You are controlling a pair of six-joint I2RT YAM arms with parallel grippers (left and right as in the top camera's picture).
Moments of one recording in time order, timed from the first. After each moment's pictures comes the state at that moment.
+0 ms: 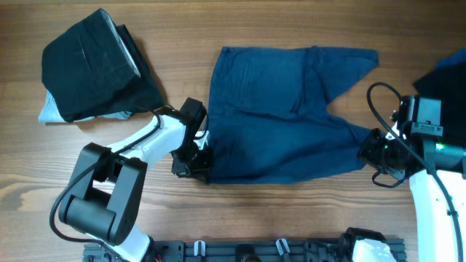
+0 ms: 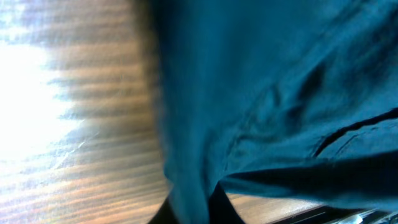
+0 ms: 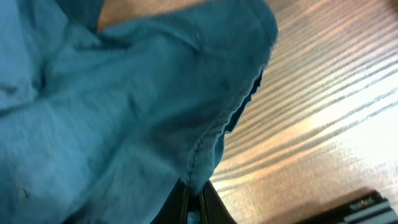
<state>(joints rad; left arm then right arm) -0.40 1.78 0.93 -0.92 0.36 -0.34 -0.17 1.11 1.03 -1.22 -0.02 0.41</state>
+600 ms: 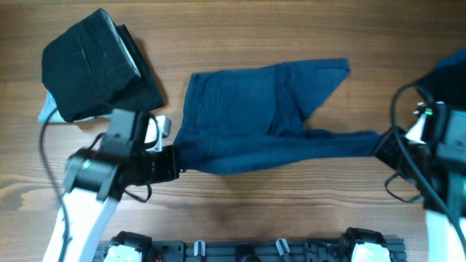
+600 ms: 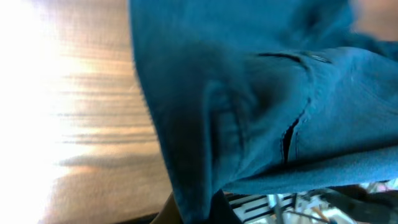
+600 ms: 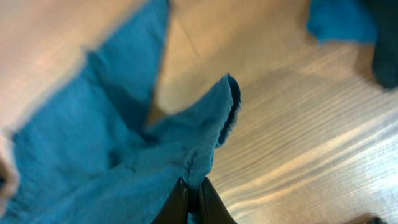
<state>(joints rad) -0.24 1.02 1.03 -1.21 0.33 -0.38 -0.17 0.94 1.26 -1.30 -0.02 0.44</state>
